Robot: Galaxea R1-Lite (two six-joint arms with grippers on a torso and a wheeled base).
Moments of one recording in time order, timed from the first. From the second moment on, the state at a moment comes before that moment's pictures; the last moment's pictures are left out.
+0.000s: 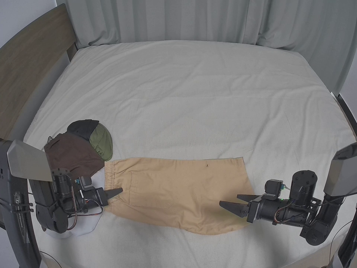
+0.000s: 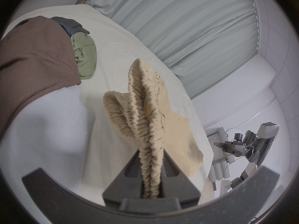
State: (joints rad) left arm -0.03 2.34 -0.35 -1.55 -0.69 -0.42; right arm 0.51 2.07 -0.18 -1.54 0.33 0.44
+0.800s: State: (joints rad) left arm -0.04 2.27 -0.33 -1.55 -0.72 -0.43; right arm 0.50 2.06 -0.18 -1.54 0.33 0.44
